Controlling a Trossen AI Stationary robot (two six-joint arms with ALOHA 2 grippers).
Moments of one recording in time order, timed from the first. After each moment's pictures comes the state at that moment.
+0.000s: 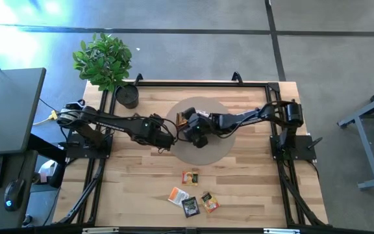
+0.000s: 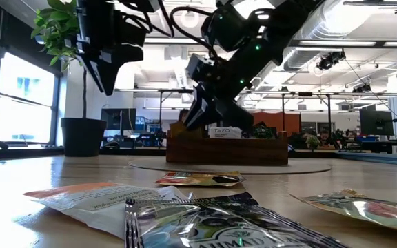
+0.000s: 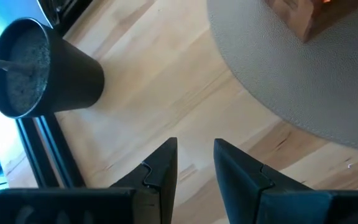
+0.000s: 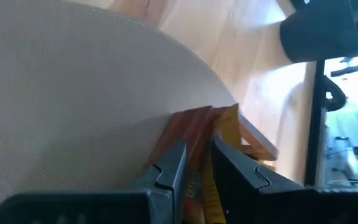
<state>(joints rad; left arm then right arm) -0.14 1.62 1.29 -1.34 -0.57 -1.05 -0.09 1.89 1.14 0.02 0.18 -0.79</state>
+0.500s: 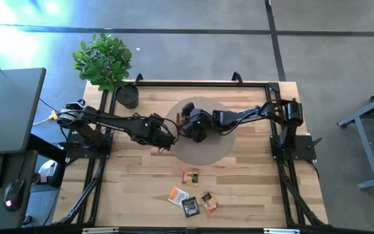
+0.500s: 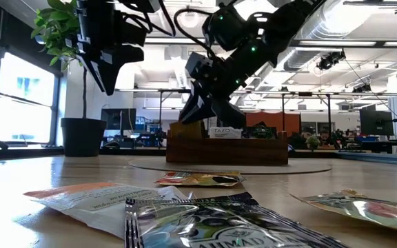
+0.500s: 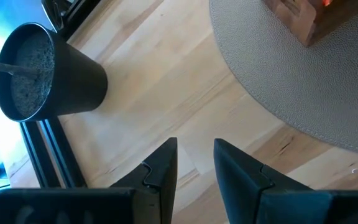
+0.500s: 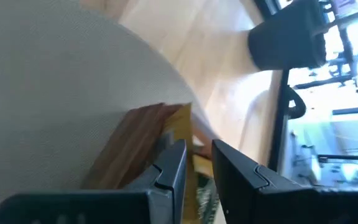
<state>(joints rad) -0.14 1.62 1.29 -1.34 -0.59 -1.05 -0.13 1.89 1.14 0.11 0.20 -0.91</state>
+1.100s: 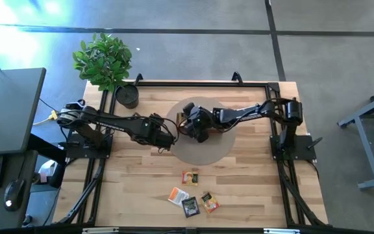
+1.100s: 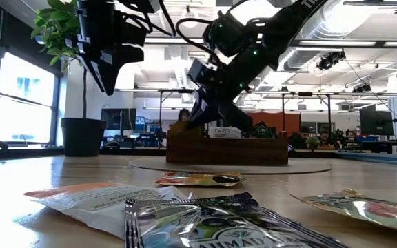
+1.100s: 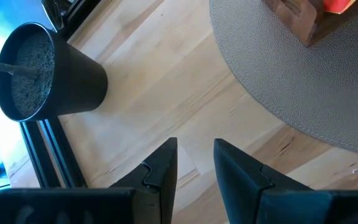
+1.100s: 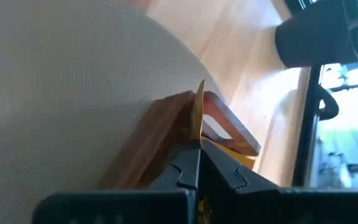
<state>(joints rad) -0.14 1.62 1.29 -1.34 -0.59 -1.05 -0.16 1.89 1.14 0.04 0.10 -0.90</state>
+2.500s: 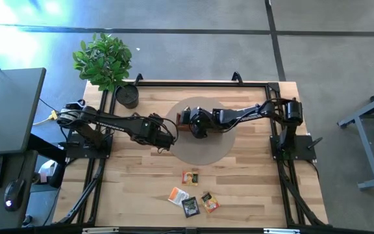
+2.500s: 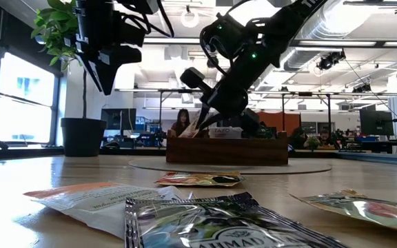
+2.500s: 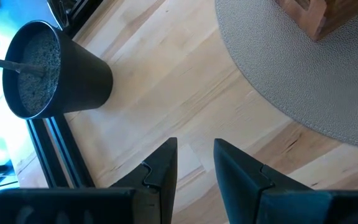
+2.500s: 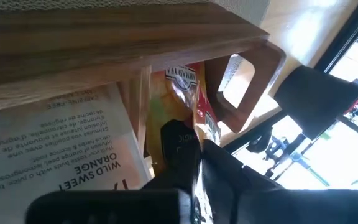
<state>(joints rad) -0.14 1.62 1.29 -1.36 -0.58 -1.05 -0.16 1.89 1.14 -0.01 0.34 -1.83</state>
